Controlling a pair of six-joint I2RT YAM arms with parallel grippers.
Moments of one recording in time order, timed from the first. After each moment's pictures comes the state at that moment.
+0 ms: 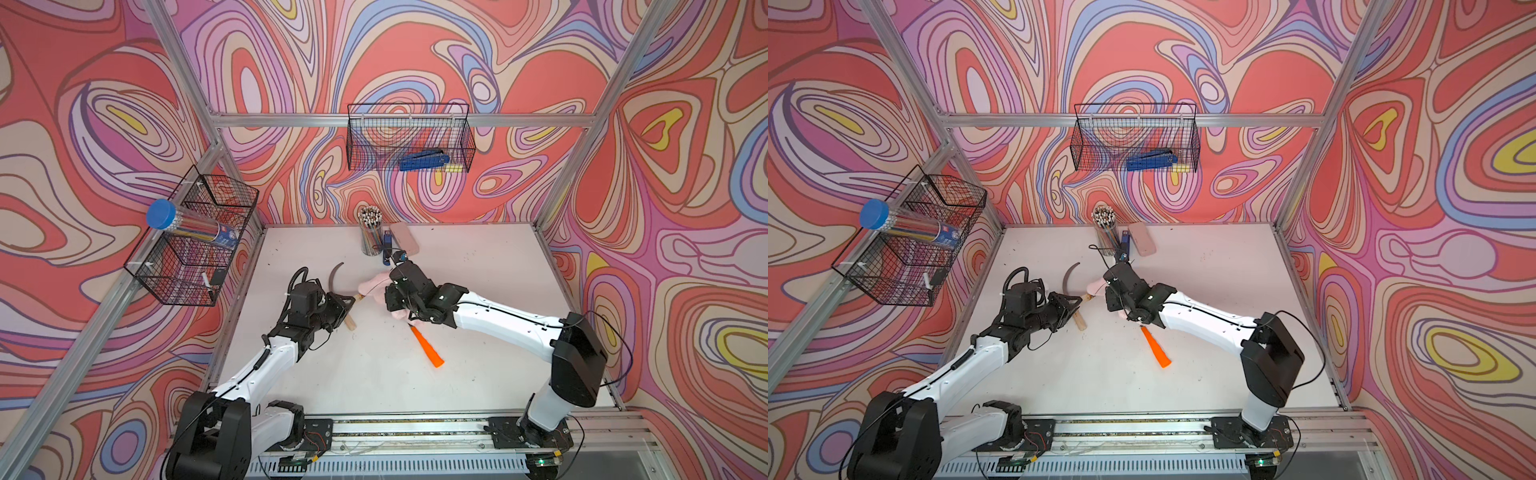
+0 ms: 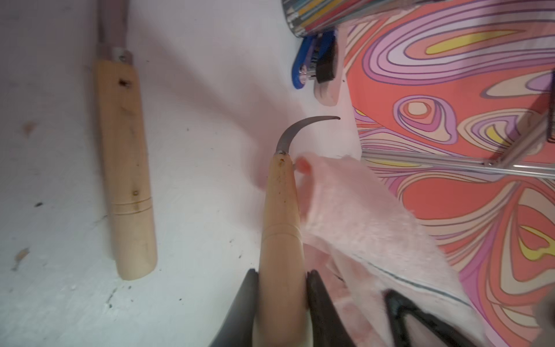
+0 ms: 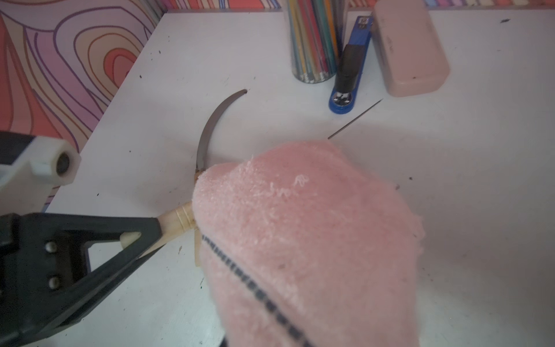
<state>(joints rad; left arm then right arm) -0.20 1.12 0.54 0.04 0.43 -1.18 0.90 1.72 1.35 -0.37 0.23 0.52</state>
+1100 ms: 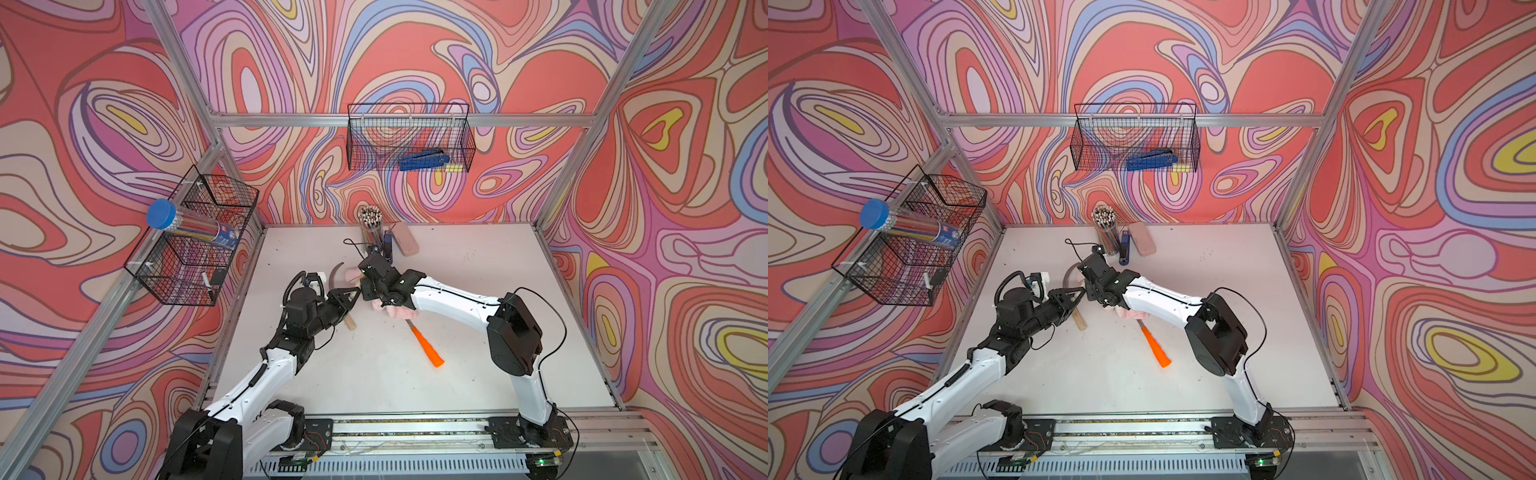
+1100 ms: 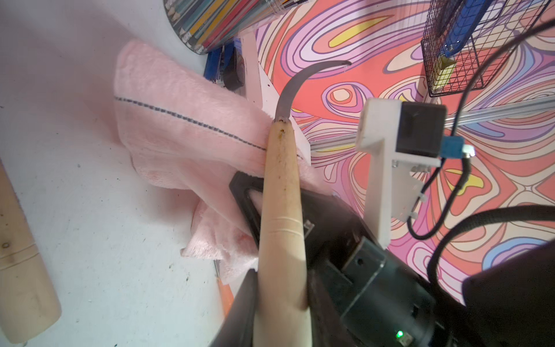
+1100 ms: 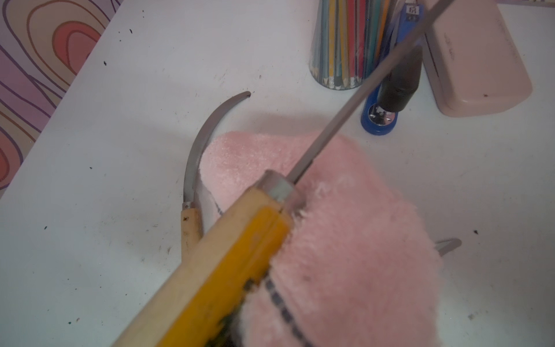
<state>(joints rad) -0.27 1.05 0.46 0.28 0.42 -1.15 0.89 2.09 1.74 -0.46 0.25 0.48</state>
